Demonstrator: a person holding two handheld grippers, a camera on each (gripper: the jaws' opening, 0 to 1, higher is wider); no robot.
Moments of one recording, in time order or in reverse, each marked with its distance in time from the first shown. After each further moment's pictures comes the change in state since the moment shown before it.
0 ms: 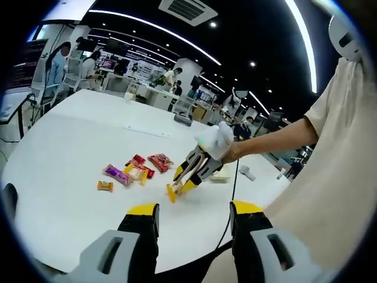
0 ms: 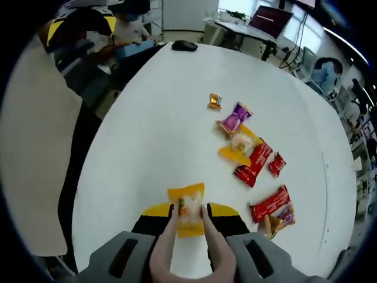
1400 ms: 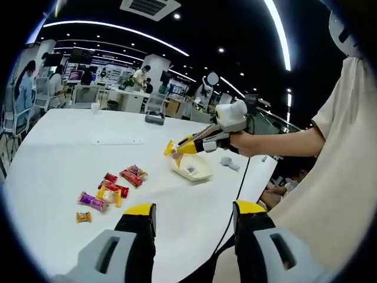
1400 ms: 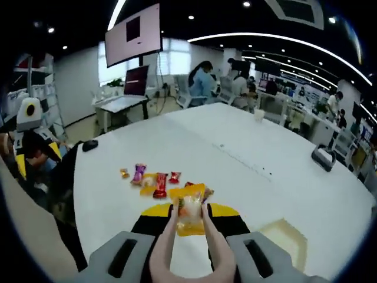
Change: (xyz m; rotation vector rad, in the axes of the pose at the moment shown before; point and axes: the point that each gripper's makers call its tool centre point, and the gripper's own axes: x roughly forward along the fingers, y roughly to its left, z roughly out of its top) left arm 0.041 -0.050 0.023 0.186 0.063 -0.153; right arm -0.166 -0.061 -0.045 0.697 -0.461 -0.576
